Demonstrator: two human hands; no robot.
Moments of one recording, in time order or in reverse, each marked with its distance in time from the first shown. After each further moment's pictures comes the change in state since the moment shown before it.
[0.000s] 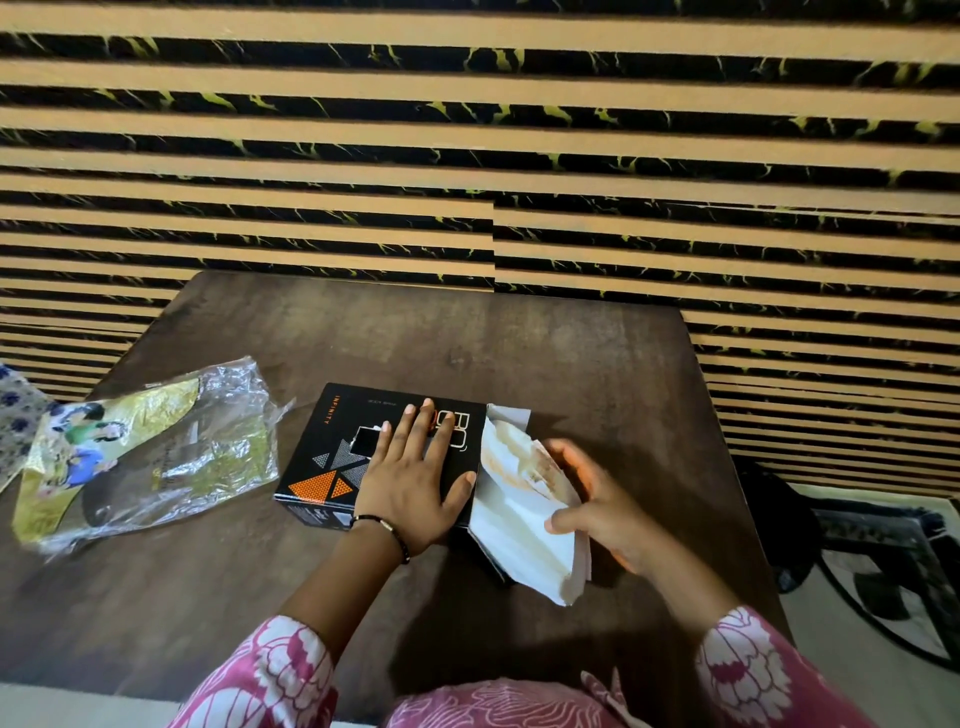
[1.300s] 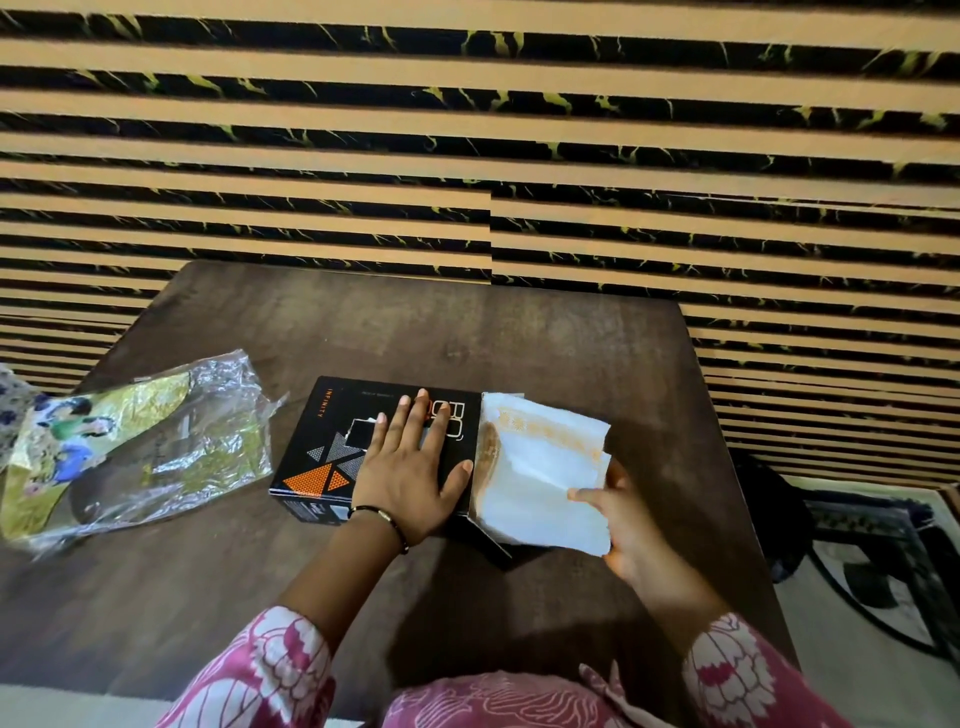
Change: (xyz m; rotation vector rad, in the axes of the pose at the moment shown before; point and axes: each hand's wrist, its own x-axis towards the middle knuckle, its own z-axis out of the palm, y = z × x) left_hand 0.007 -0.001 -0.002 0.033 -0.044 -0.023; right_hand 0.008 0.024 -0.002 0.518 0.370 0.192
